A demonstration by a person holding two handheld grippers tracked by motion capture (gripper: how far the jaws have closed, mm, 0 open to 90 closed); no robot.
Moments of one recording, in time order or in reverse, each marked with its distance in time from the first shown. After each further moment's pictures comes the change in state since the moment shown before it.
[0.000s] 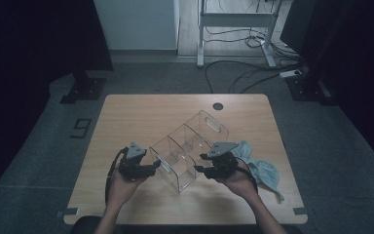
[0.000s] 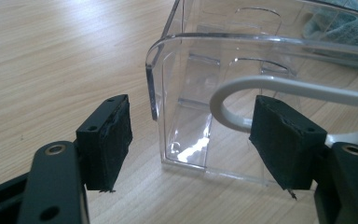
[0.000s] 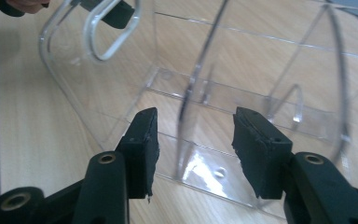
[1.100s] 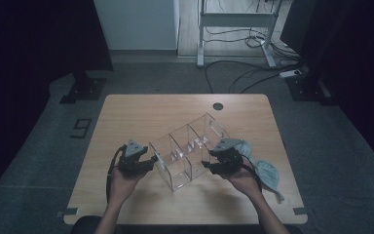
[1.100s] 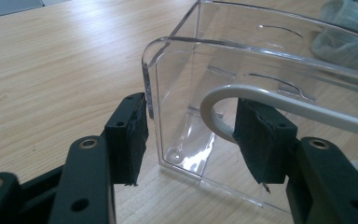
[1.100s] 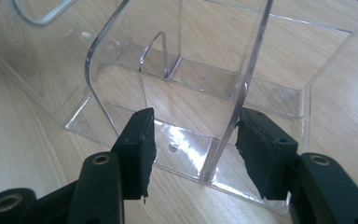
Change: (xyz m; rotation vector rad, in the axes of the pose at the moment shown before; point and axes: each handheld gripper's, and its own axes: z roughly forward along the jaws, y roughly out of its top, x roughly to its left) left arm 0.009 0.001 0.003 -0.043 0.031 -0.021; right arm -0.018 -0.012 0.002 0.065 -0.092 0.091
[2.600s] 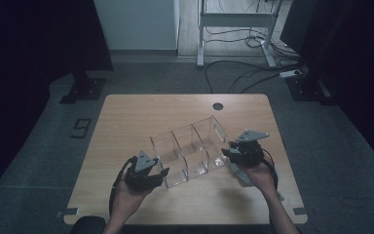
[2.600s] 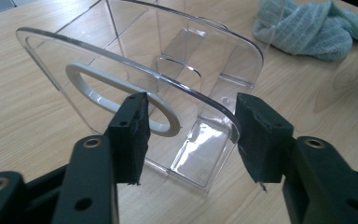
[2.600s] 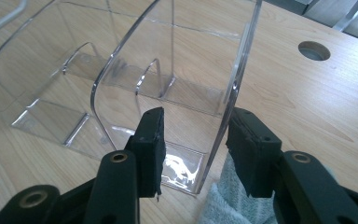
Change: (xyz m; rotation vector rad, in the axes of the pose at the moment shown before) left arm -0.056 0.007 -0.031 0.051 -0.057 0.086; right arm -0.040 -0.013 -0.042 -0.055 -0.153 0.128
